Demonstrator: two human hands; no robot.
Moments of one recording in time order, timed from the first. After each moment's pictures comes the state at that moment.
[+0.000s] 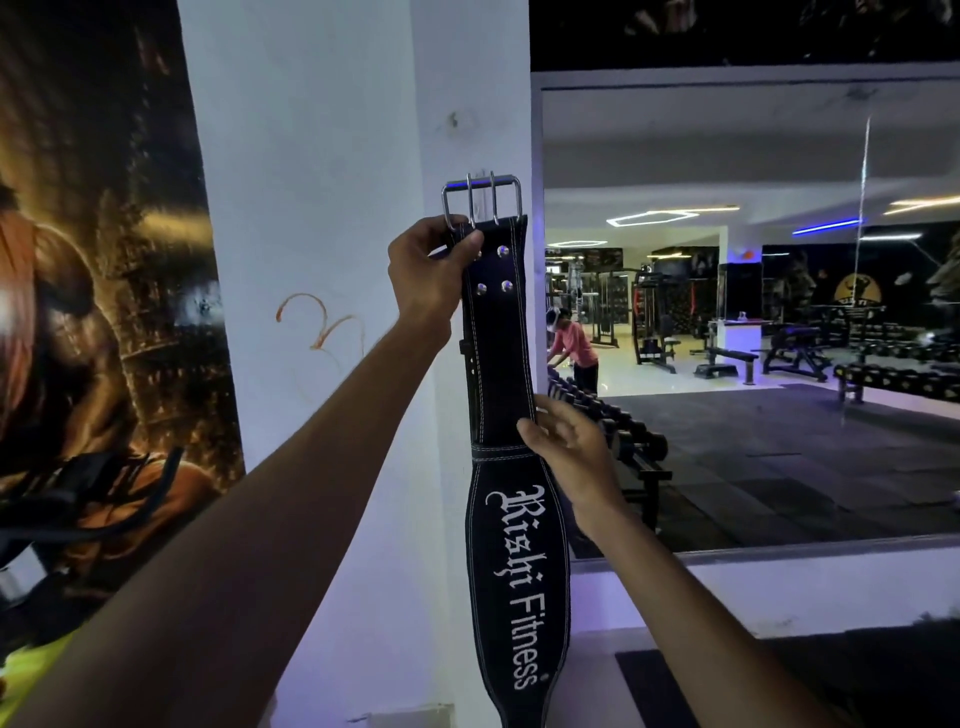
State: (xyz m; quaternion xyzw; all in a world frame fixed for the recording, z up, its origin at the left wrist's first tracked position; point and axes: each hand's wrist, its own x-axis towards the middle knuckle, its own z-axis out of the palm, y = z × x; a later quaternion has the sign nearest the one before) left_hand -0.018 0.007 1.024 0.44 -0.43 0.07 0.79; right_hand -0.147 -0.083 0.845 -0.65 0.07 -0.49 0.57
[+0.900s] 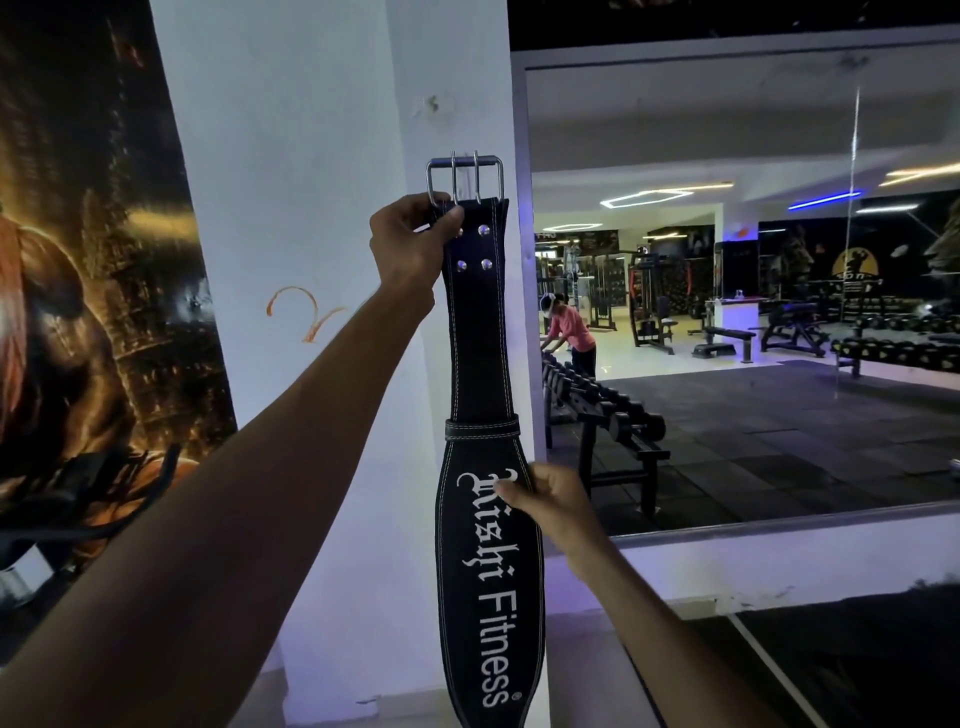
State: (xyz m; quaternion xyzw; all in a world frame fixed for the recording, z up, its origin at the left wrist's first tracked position) left_hand -0.015 -0.002 1.038 0.47 -0.42 0.09 0.77; right_hand -0.151 -0.085 0.773 -0.70 0.10 -0.39 0.59
